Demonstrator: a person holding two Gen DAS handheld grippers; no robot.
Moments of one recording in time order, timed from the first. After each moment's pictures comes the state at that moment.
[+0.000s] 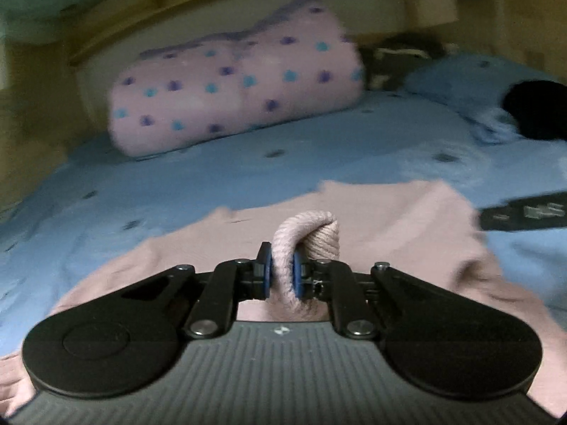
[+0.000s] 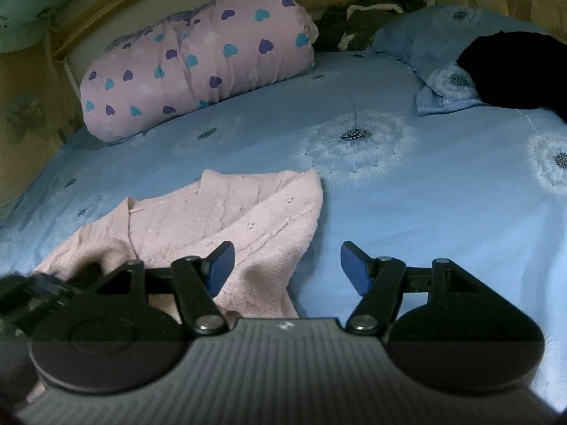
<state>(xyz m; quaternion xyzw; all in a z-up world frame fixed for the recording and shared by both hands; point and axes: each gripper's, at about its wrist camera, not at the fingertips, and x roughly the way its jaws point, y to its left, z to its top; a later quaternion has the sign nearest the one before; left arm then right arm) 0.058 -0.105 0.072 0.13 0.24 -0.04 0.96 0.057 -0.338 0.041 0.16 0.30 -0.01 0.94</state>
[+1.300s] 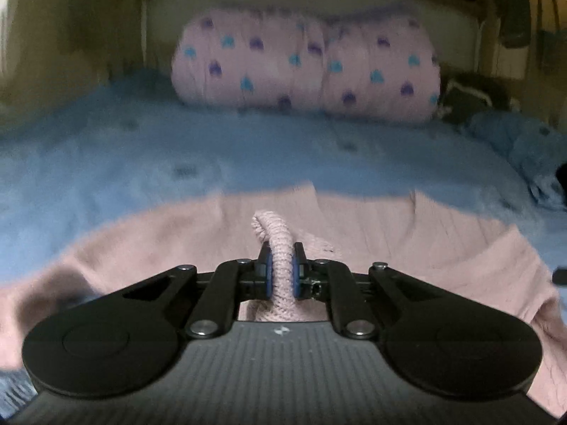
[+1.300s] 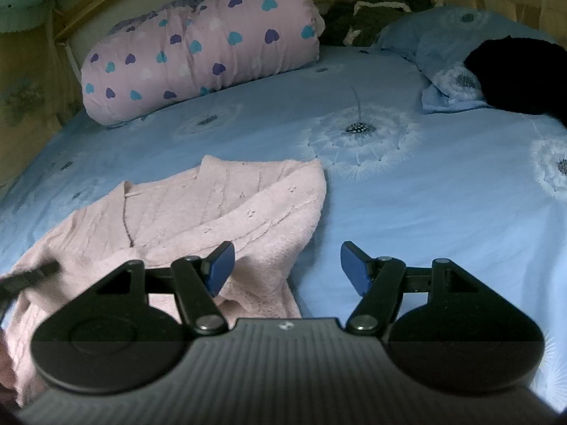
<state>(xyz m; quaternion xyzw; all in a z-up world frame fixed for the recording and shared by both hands) 0.093 0.018 0.058 0.00 0.25 0.00 0.97 0.059 -0.326 0.037 0.13 0.31 -0.01 0.94</state>
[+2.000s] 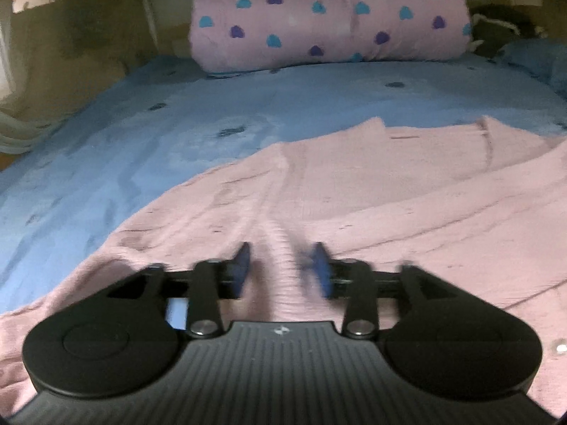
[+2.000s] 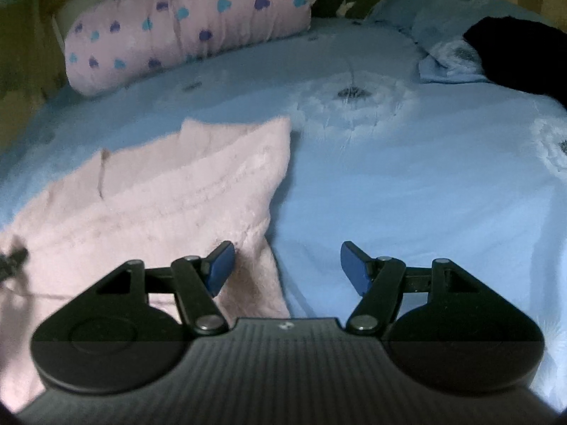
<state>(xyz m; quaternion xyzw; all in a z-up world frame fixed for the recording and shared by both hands) 0.120 0.057 0.006 0.09 0.31 0.06 0.94 0.074 -0.319 0.010 0.11 0.36 -0.03 0.93</state>
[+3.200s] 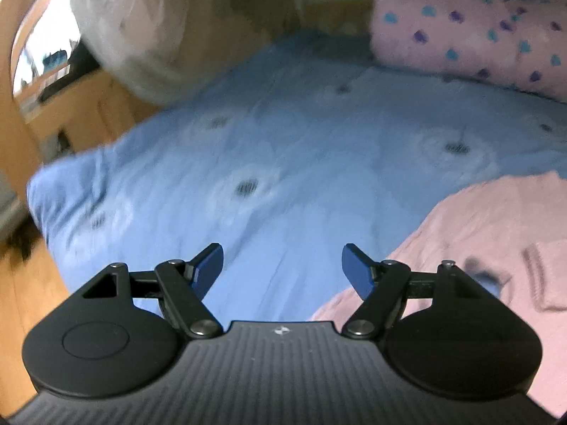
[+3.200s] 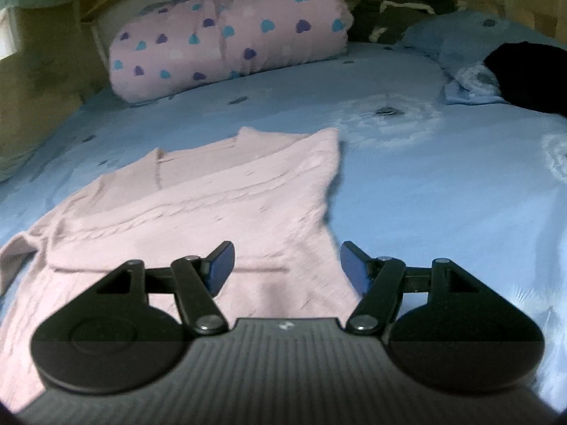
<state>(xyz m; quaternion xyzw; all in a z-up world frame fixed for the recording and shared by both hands) 0.029 0.299 0.129 0.03 0.35 0.23 0.91 0.021 -0.289 0.030 0.11 0.31 0.02 0.94</state>
